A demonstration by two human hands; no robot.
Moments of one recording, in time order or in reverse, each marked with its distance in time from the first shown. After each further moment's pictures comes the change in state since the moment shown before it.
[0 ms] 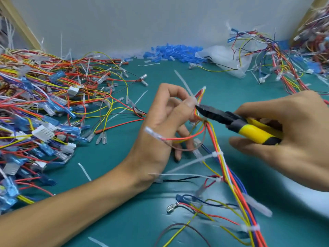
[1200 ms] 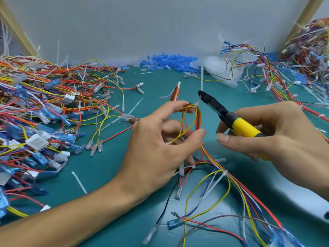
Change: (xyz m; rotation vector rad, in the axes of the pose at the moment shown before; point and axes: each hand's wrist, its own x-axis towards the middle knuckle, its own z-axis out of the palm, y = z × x) left_hand -0.012 -0.003 0.003 0.184 0.049 0.132; right_hand 0.010 -0.005 0.005 0.669 0.001 0.232
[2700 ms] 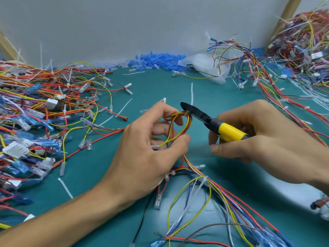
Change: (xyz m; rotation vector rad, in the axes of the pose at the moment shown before) left_hand -0.003 0.005 -0.004 0.208 -0.095 0.000; right_hand 0.001 0.000 -0.010 -0.235 -0.155 0.041
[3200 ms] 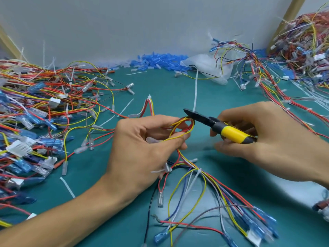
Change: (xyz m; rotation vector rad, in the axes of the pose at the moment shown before) left_hand 0.000 0.002 0.003 -0.128 0.145 0.007; right_hand 0.000 0.008 -0.003 -0.179 0.042 -0.057
